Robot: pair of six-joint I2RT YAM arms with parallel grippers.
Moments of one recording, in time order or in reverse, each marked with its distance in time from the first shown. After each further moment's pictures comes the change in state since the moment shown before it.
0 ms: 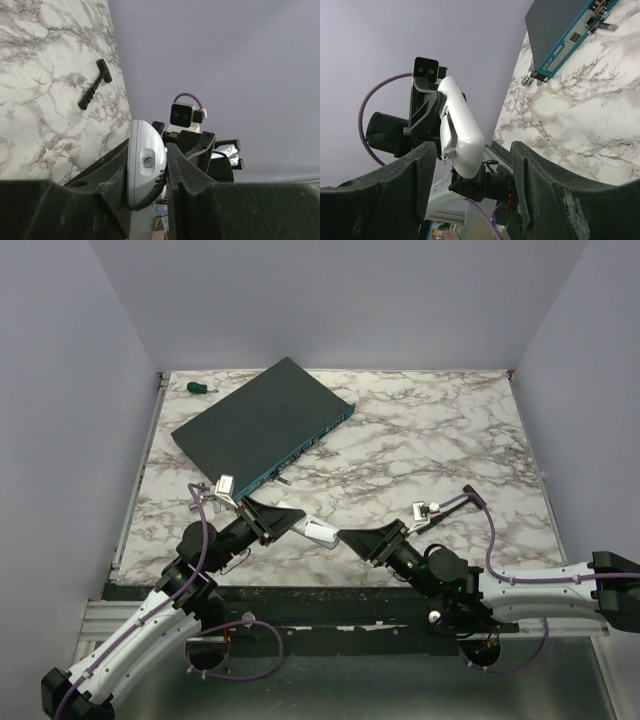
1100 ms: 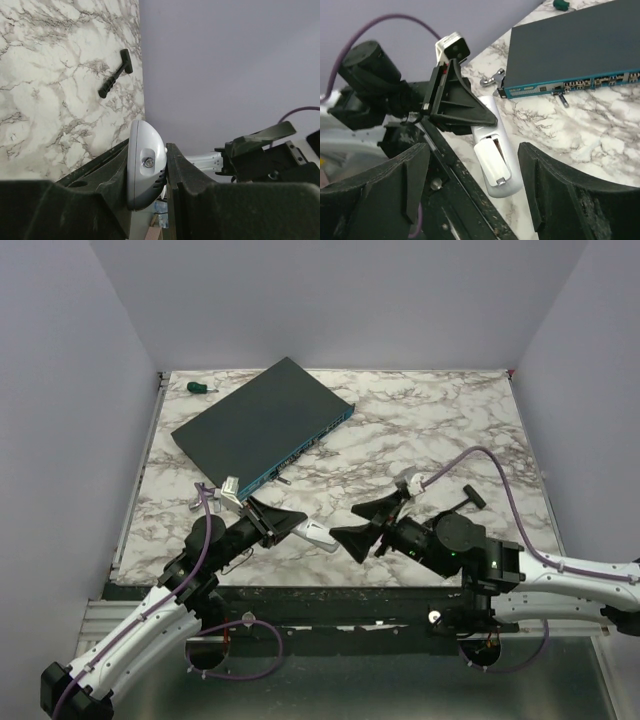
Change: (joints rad) left arm 0.000 0.067 0.021 -0.117 0.000 -0.047; right arm 0.000 -0.118 0.484 -0.711 -0.137 -0.692
